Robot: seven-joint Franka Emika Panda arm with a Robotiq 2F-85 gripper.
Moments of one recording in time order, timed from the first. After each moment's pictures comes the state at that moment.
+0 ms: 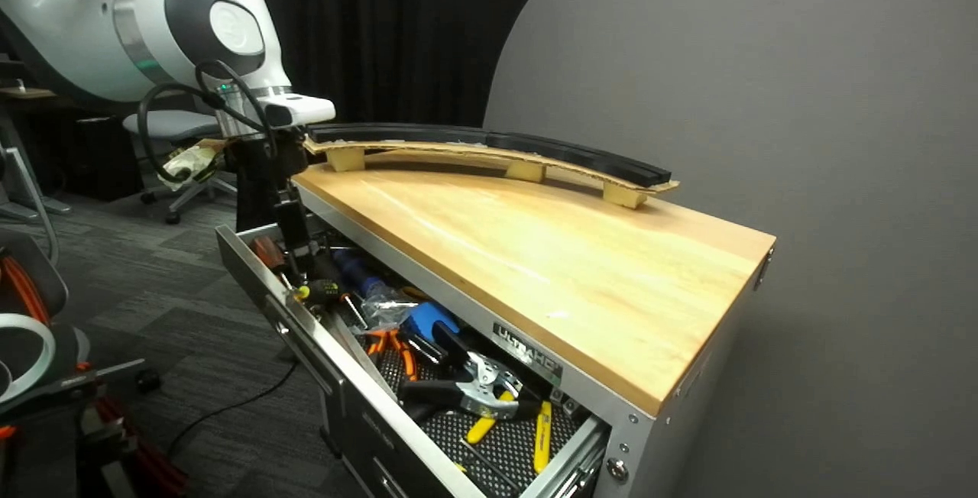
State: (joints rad) arm 0.27 0.14 0.10 -2.48 -0.56 2.58 1.04
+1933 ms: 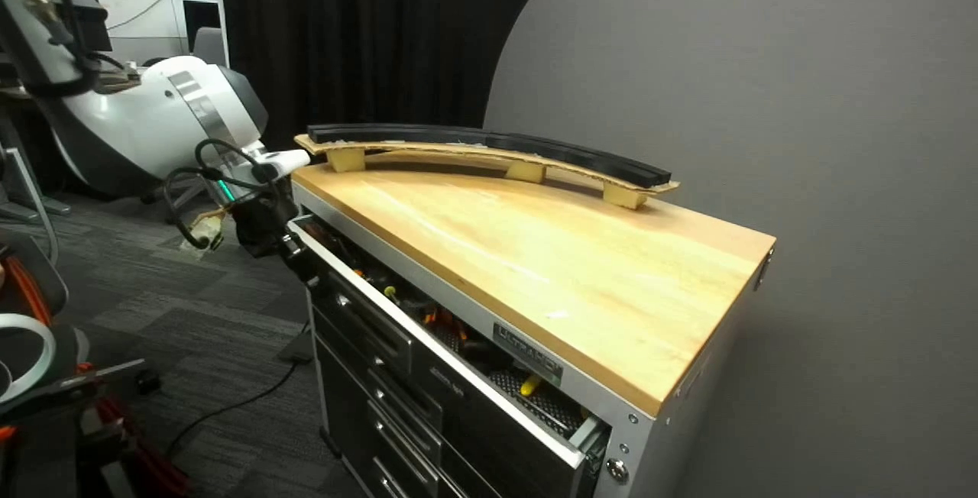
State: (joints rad) arm 0.42 0.42 0.04 -2.34 -1.22 2.59 1.58
